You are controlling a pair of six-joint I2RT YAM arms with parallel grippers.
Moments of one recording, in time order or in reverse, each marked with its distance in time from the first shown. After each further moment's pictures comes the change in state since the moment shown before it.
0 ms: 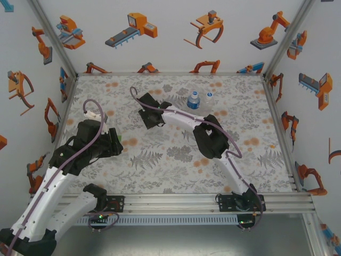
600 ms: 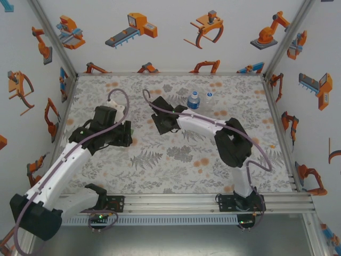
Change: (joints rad) left arm 0.005 0.304 0.034 0.197 0.119 0.254; right arm 0.000 -0.394 -0.443 -0.008 0.037 0.054
